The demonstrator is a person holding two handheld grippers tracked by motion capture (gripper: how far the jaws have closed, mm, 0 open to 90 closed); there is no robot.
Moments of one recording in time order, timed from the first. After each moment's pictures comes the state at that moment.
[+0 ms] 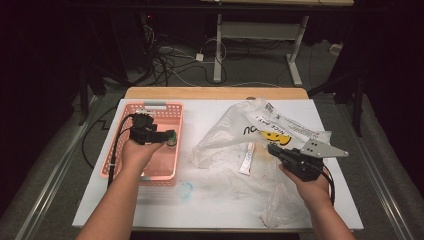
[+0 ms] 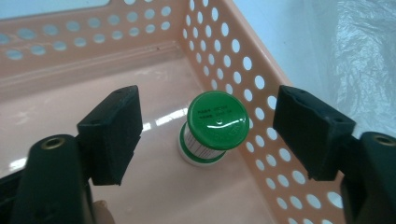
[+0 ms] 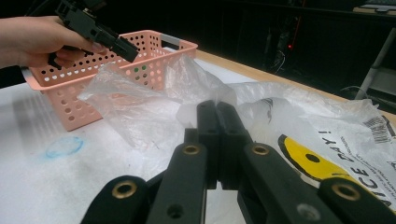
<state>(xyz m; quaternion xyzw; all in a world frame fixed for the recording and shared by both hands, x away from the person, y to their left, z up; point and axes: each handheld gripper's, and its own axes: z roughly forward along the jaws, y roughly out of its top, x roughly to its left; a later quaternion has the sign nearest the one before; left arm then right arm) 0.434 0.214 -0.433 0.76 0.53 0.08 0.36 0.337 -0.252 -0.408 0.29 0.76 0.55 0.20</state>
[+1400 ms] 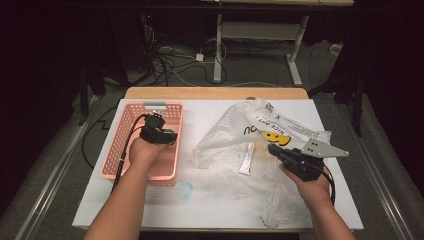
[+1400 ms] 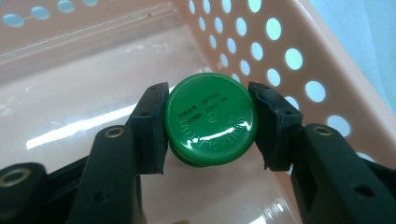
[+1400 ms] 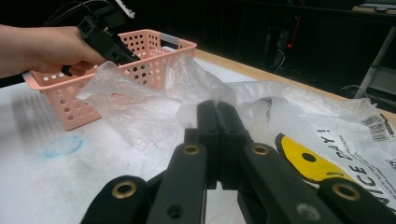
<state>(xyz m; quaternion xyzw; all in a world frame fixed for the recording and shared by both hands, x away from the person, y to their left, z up) 0.453 0.191 -0.453 0.80 0.52 0.08 0.28 0.337 -0.254 -0.408 0.29 0.76 0.54 0.20</state>
